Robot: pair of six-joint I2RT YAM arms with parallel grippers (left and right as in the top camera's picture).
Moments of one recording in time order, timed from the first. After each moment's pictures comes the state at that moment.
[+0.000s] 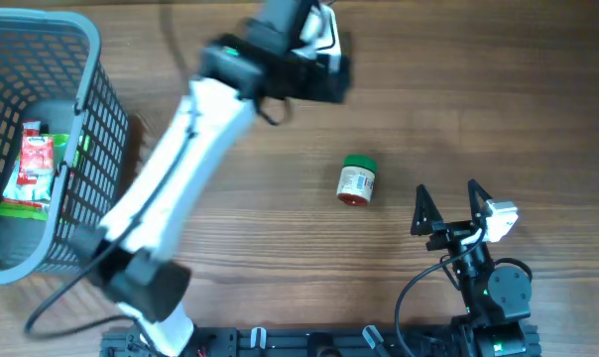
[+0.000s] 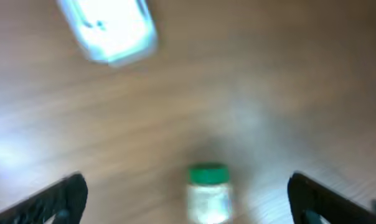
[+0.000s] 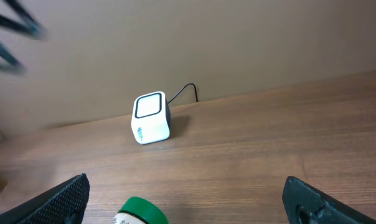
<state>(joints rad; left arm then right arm) -0.49 1.85 1.97 -1.06 0.15 -0.30 0.15 0.02 0.01 0.00 -0.03 0.27</state>
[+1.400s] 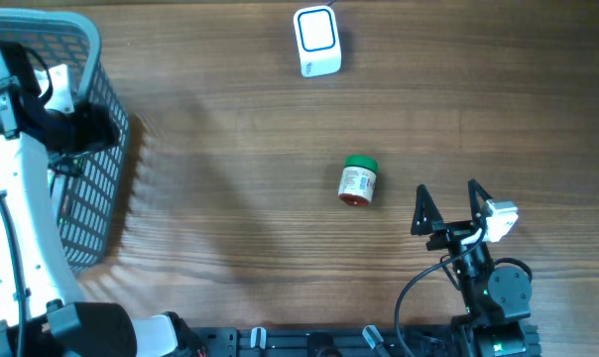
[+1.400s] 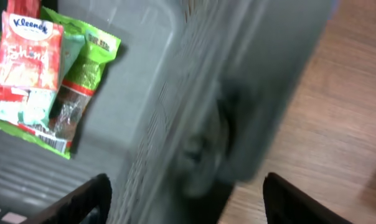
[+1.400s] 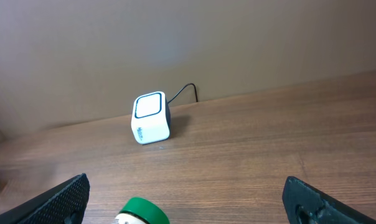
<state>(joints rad) 0.36 1.54 1.60 -1.28 0.08 0.03 0.15 0.02 0.01 0.00 -0.03 0.27</state>
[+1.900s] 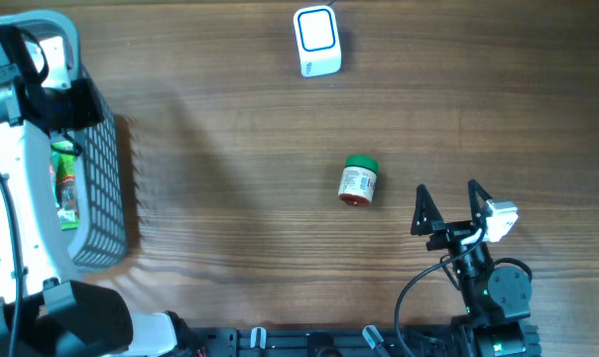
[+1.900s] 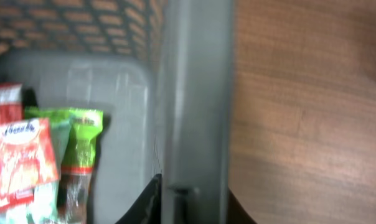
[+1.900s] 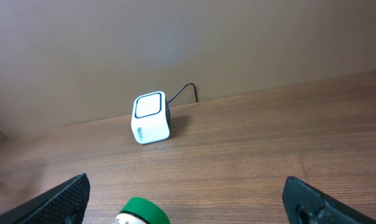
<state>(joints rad) 0.36 1.61 1.60 -1.05 0.12 0.07 0.15 0.02 0.01 0.00 -0.03 0.27</state>
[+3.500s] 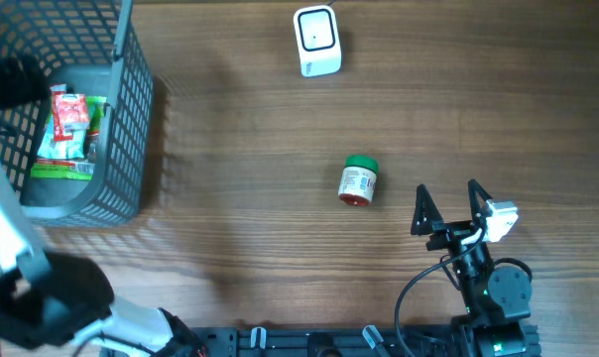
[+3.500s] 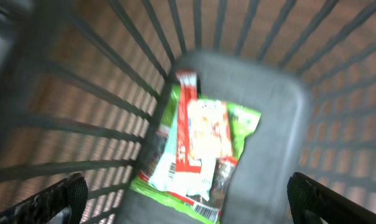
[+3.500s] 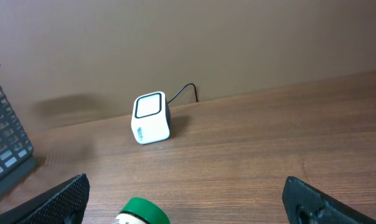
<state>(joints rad) 0.54 1.76 1.84 -0.99 0.08 0.25 0.15 0.02 0.01 0.00 -0.03 0.27</state>
